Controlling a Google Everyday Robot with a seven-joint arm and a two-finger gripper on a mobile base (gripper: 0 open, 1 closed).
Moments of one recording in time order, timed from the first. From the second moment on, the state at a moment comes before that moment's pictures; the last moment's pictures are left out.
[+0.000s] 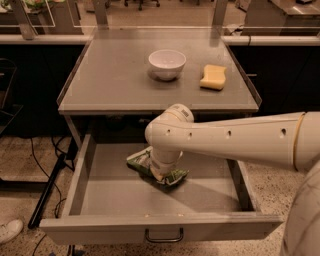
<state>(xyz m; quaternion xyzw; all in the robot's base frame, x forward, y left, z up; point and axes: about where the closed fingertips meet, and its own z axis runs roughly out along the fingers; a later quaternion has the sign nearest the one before) 0.545 -0.014 0.596 -0.39 0.92 0.00 0.08</state>
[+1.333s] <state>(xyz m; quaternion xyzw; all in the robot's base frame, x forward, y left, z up) 0.520 -0.040 0.696 -0.40 0.90 -0.02 0.18</state>
